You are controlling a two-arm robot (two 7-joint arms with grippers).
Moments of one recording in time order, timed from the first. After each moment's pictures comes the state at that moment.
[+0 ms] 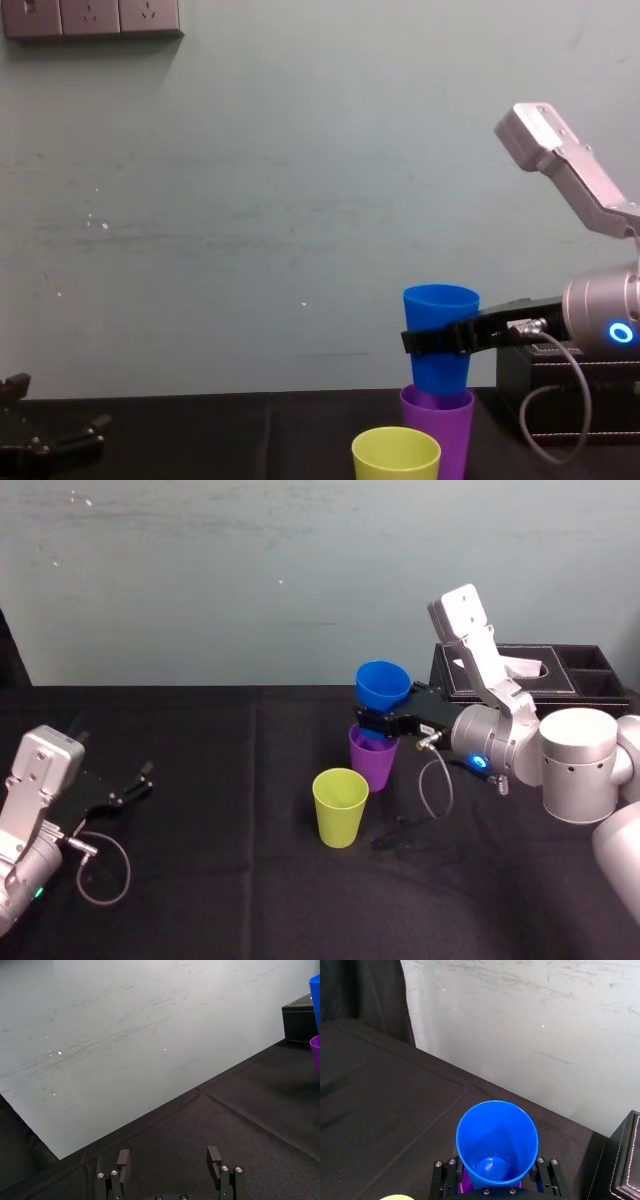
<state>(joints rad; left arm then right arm) -0.20 0.60 0.45 -1.41 -0.25 -0.12 0.03 0.58 0.26 -0.40 -1.23 0.23 0.39 0.37</state>
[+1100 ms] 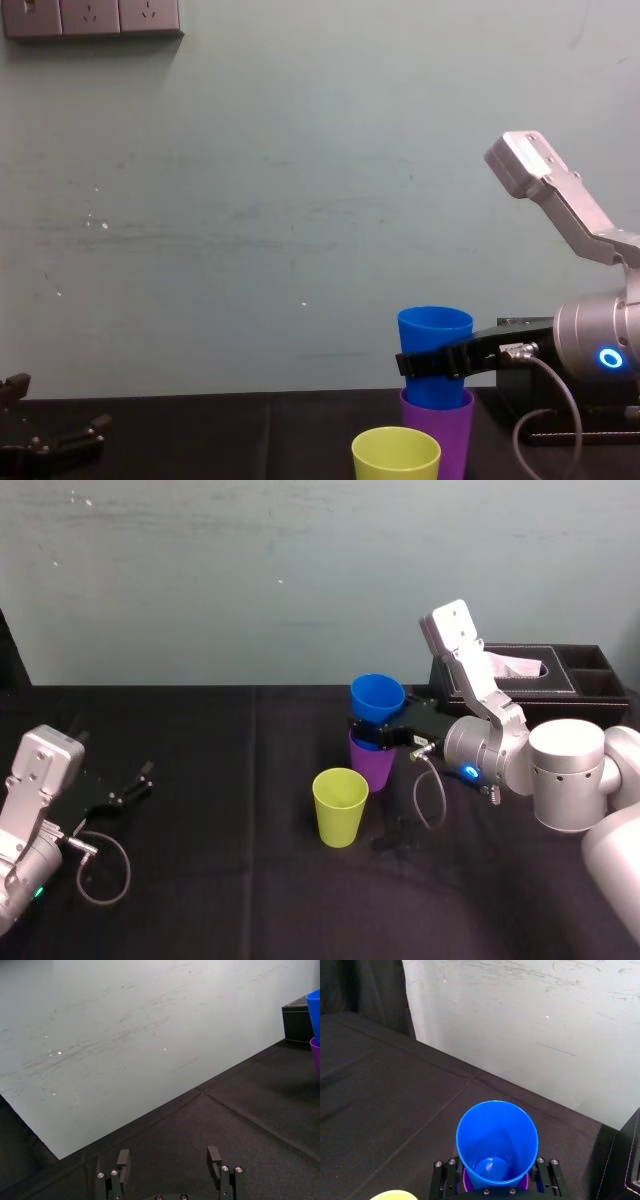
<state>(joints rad) -0.20 0.60 0.45 -1.41 -0.25 -0.12 0.03 0.58 0.24 -0.41 -1.17 0.22 0.36 0.38</state>
